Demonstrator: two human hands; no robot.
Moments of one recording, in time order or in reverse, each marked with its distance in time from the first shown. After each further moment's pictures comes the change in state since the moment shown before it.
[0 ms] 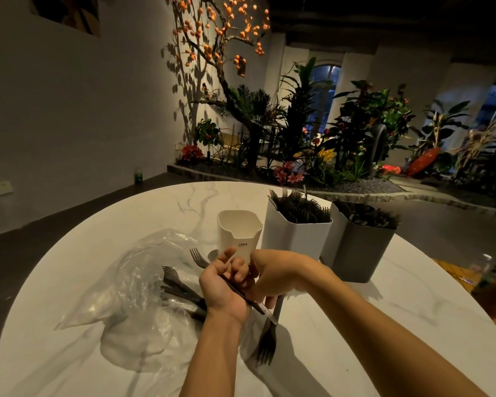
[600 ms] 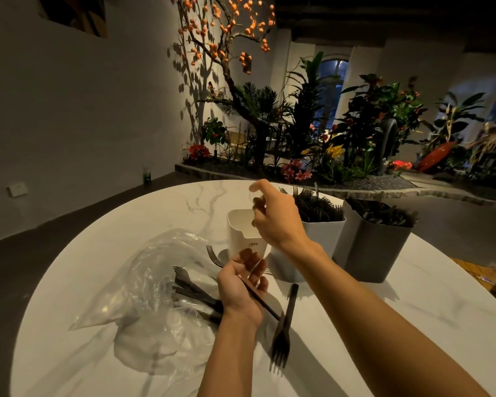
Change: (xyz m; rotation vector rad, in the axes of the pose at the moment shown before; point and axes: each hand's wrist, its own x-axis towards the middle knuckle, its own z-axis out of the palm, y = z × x) left_hand 0.008 -0.006 -0.002 0.124 0.058 -0.057; right_hand 0.054 -0.011 -0.027 0.240 0.902 -0.318
